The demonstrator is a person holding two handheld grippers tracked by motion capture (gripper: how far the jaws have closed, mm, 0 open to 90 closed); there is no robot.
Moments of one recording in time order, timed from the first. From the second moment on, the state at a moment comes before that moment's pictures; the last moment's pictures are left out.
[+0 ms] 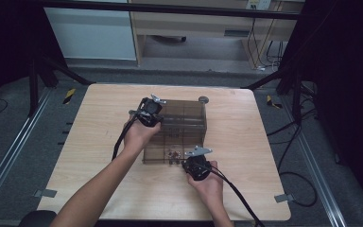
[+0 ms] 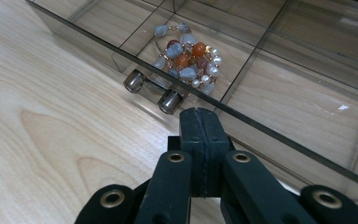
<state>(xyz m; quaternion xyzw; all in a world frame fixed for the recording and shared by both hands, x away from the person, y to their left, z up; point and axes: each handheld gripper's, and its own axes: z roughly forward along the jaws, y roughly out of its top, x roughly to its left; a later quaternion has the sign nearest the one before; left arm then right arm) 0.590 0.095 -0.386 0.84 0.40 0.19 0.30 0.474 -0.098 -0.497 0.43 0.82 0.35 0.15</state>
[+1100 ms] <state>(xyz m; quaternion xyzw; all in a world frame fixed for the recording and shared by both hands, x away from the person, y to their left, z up) 0.592 0.100 -0.385 0.84 0.40 0.18 0.30 0.511 -0.098 -0.491 0.44 0.81 0.35 0.15</state>
